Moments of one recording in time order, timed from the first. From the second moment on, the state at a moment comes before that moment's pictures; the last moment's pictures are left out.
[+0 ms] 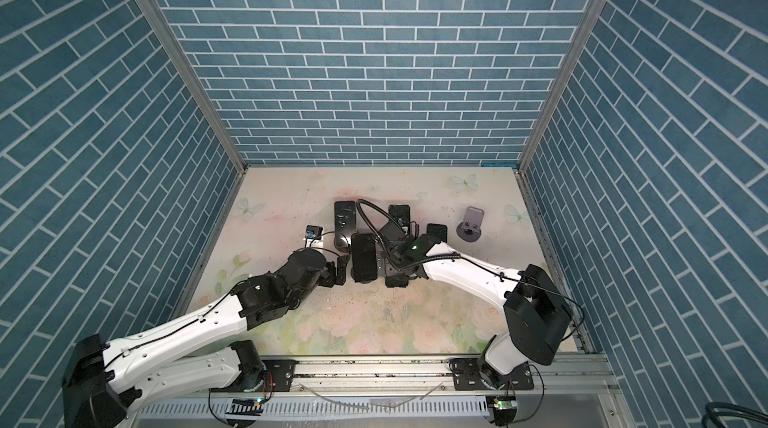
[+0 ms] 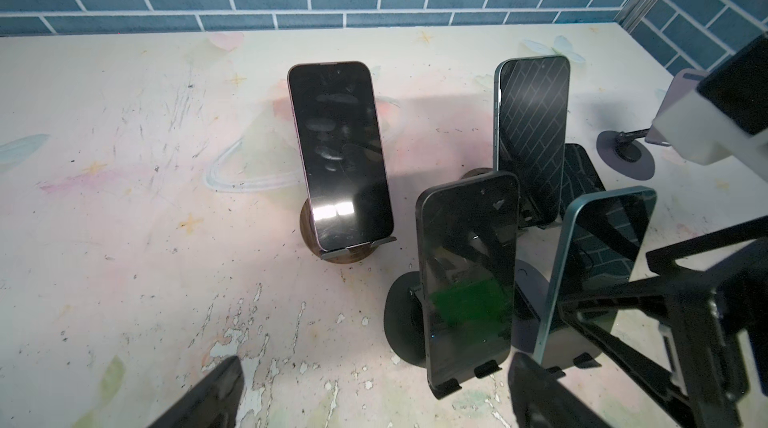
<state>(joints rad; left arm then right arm) -0.92 1.00 0.68 -0.36 -0.49 -0.52 0.93 1.54 1.09 -0.69 0.25 0.66</state>
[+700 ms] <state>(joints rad) -0.92 0.96 0.66 -0.37 -0.50 -0.51 0.94 1.64 1.09 -0.64 0.30 0.76</state>
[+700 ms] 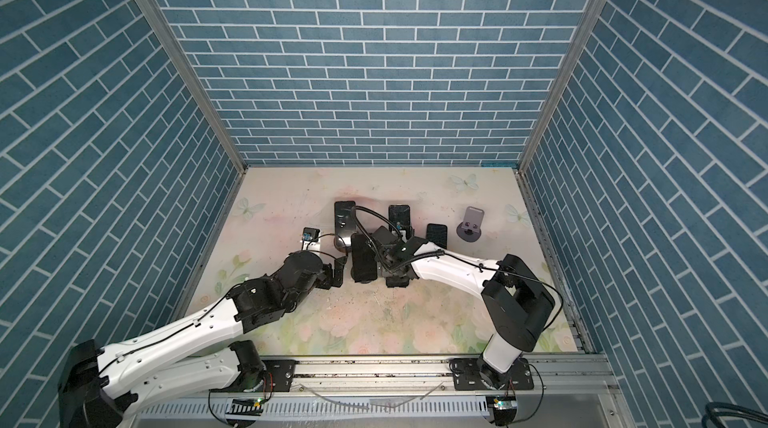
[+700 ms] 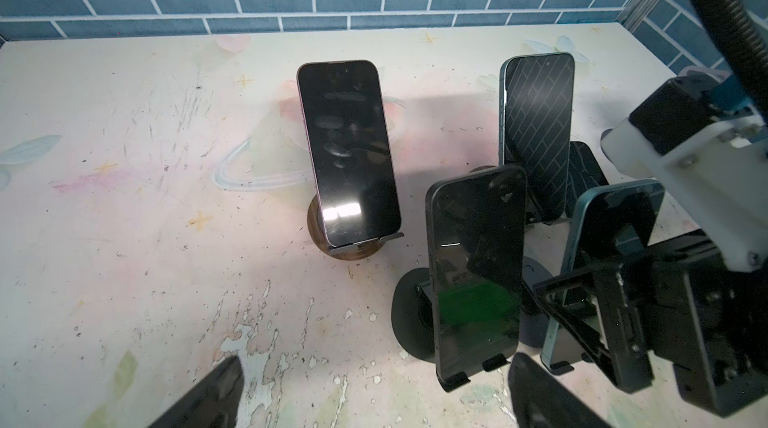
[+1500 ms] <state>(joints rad) -0.92 1.01 0.66 -0.37 -0.51 -0.48 0.92 1.48 1.14 -0.72 0.32 0.73</state>
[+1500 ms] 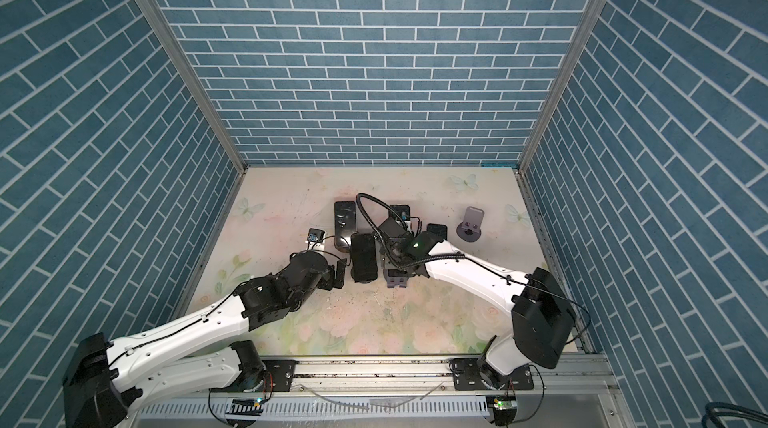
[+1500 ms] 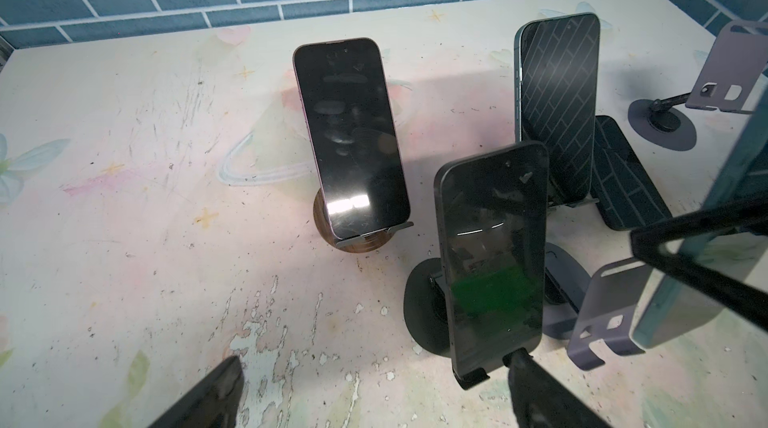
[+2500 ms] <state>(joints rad) -0.92 1.10 0.71 -0.37 -0.50 -0.47 0.69 1.28 0.79 -0.88 0.05 0.70</state>
